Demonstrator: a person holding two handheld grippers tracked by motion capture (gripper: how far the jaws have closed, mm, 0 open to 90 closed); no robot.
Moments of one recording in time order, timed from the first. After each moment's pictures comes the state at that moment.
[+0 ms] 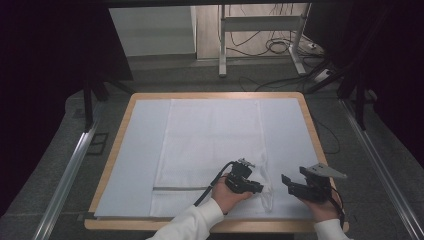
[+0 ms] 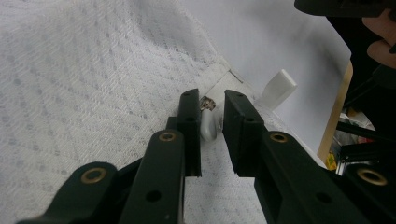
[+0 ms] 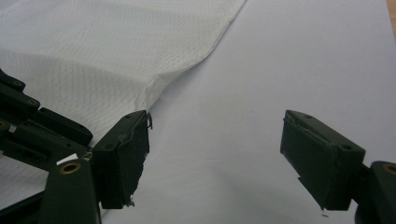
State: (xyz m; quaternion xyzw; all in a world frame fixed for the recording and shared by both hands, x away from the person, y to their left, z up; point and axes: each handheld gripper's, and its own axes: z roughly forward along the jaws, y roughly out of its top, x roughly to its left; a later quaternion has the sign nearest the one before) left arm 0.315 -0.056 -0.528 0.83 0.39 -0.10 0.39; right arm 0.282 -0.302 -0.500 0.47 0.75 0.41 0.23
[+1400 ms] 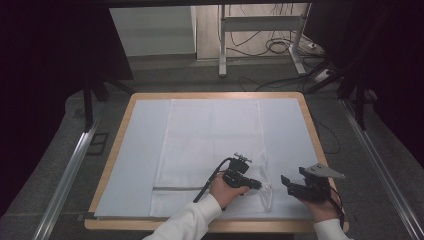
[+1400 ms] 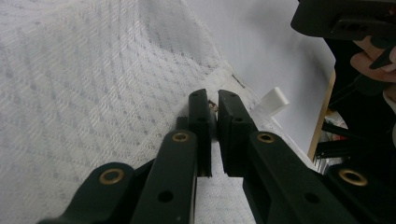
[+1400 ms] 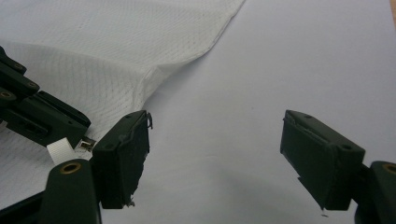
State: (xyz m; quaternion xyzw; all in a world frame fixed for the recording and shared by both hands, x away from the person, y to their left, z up) left arm 0.331 -0.047 -0.529 0.82 0.39 -0.14 0.40; right arm 0.282 -0.301 -0.502 0.46 0.76 0.40 0.23
